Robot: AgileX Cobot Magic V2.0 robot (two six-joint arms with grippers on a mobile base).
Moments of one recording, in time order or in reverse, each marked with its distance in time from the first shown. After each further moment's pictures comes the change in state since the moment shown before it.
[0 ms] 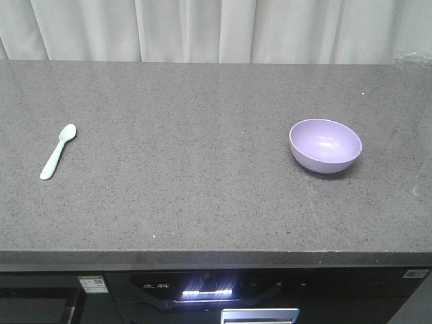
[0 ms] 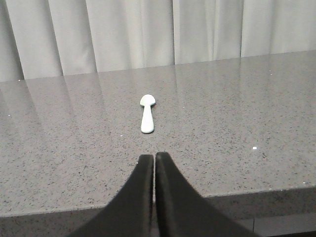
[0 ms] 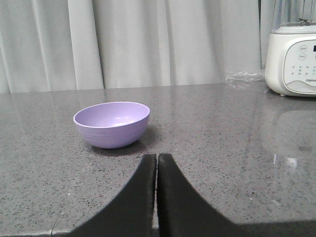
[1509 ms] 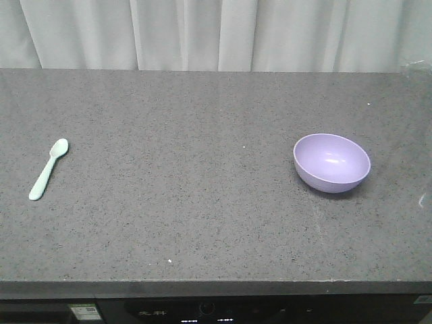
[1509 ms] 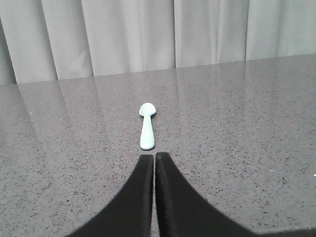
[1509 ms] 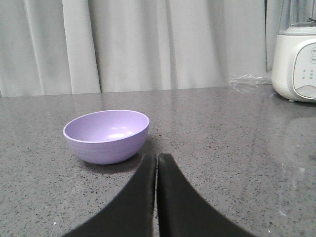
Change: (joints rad) left arm 0.000 0.000 0.000 0.000 0.000 0.000; right arm 0.000 0.000 0.000 0.000 0.000 0.000
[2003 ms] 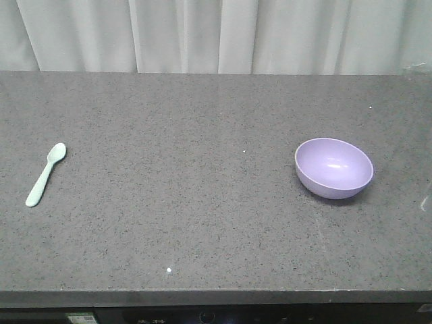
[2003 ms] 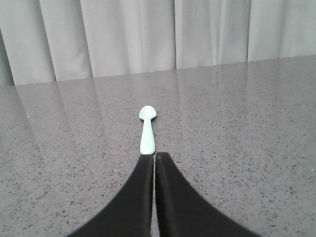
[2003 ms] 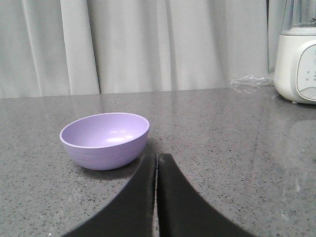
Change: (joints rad) left arm 0.000 0.000 0.000 0.000 0.000 0.000; right arm 0.000 0.000 0.000 0.000 0.000 0.000
